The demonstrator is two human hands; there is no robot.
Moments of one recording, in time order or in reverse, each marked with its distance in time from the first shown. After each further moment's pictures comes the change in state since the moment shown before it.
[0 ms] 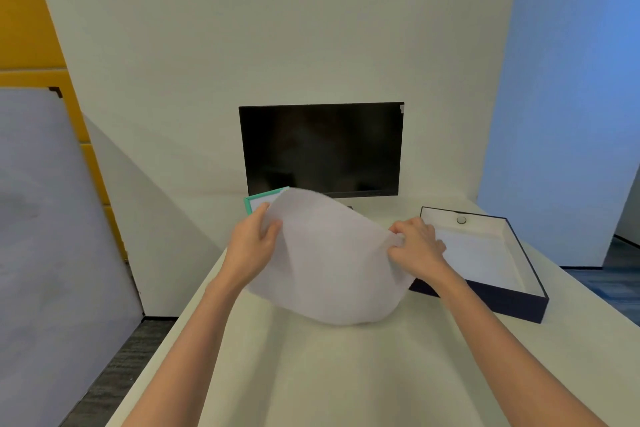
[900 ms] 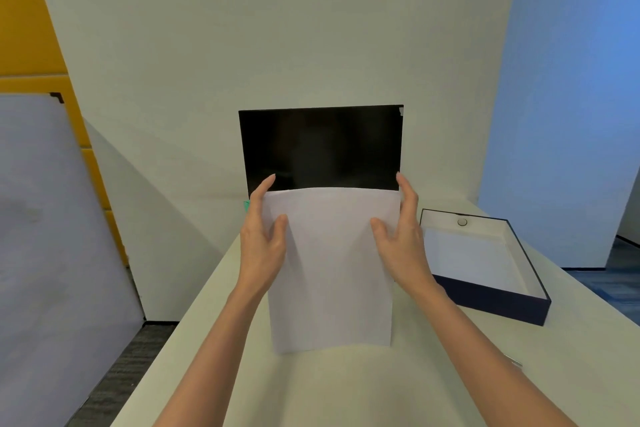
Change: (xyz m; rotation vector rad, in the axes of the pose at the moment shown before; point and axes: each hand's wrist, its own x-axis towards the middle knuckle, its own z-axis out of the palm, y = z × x) left_hand -0.008 0.020 0.014 -0.402 0.170 0.073; right_hand -0.026 -0.039 0.004 0.735 0.307 -0.316
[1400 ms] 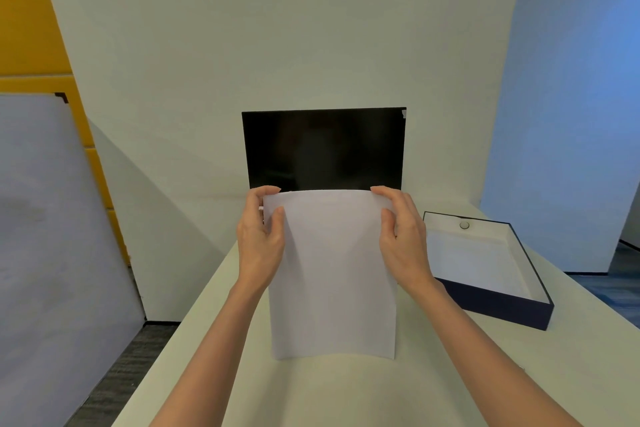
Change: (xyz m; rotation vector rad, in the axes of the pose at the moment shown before) left_hand 0.006 0.004 -0.002 0.066 0.106 0.024; right_hand 0.008 0.003 0.004 -0.228 0.087 -0.212
